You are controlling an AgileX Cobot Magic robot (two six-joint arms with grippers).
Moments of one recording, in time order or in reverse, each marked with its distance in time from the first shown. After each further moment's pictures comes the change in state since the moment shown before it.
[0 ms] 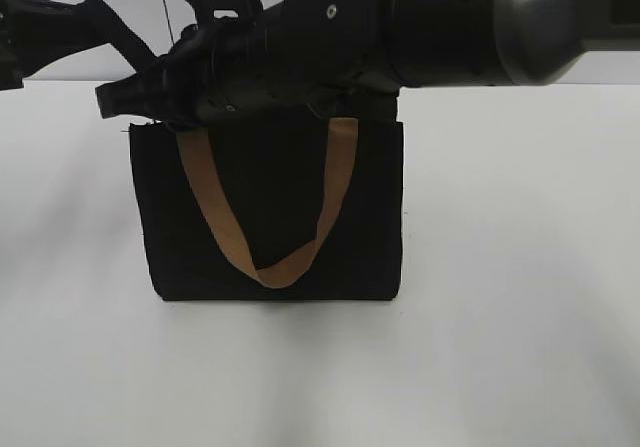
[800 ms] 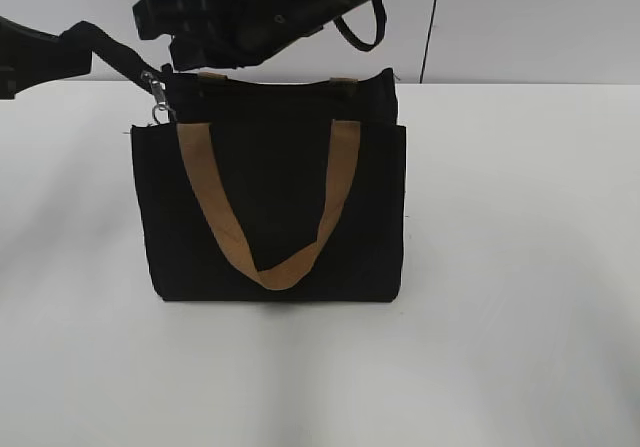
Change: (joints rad) left arm 0.000 -0.059 0.000 0.197 0.174 -0.260; right arm -0.106 -0.056 -0.136 0.000 0.318 -0.002
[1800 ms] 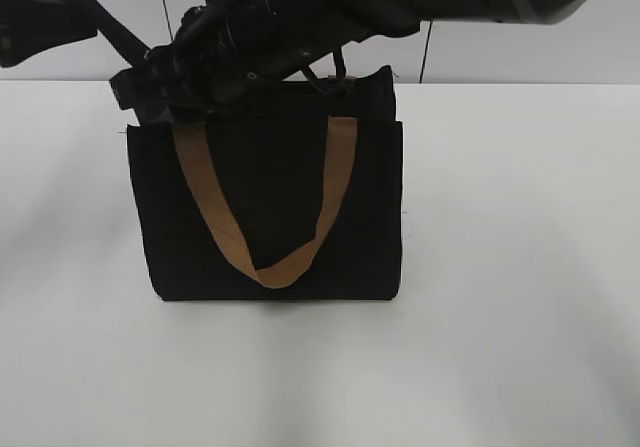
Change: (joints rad) left arm 0.000 -0.003 0.000 -0.149 -0.084 -0.002; right arm 0.032 0.076 0.000 0.123 0.013 -0.221
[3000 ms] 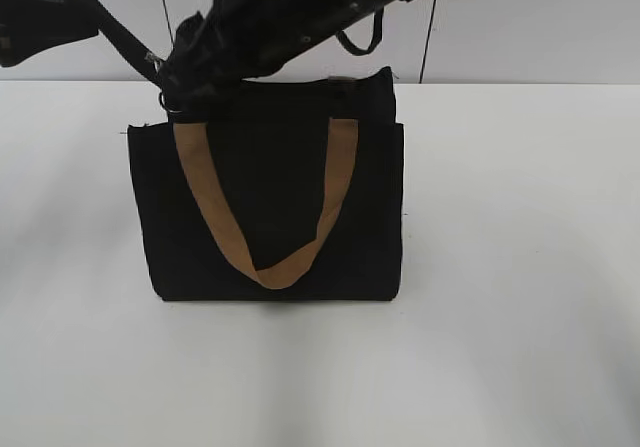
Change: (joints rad) left arm 0.000 0.000 0.000 -0.003 -0.014 0.000; right arm -0.079 -0.055 -0.002 0.083 0.097 -0.376
